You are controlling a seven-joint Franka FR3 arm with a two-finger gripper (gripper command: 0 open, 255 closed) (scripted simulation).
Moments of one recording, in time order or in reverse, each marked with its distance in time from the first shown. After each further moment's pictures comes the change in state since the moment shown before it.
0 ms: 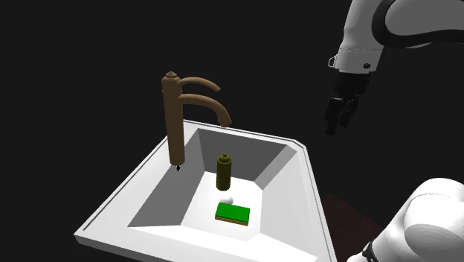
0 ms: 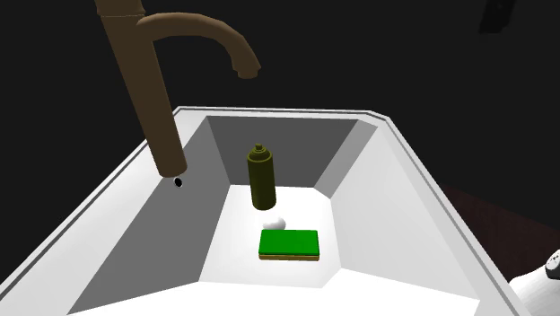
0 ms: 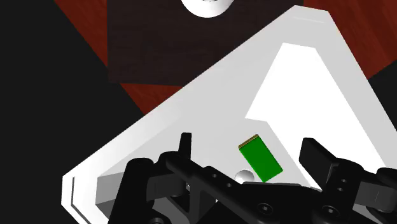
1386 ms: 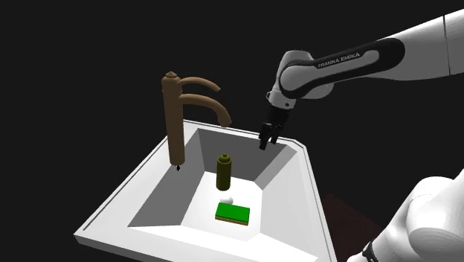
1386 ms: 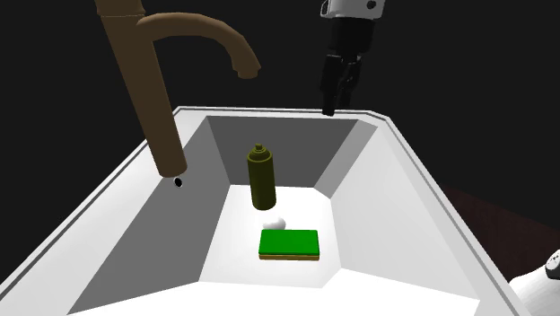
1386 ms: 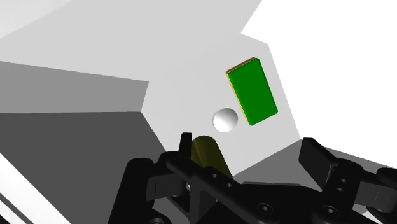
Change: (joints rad) arm 0.076 0.564 -0.071 0.014 0.151 0.645 -0.254
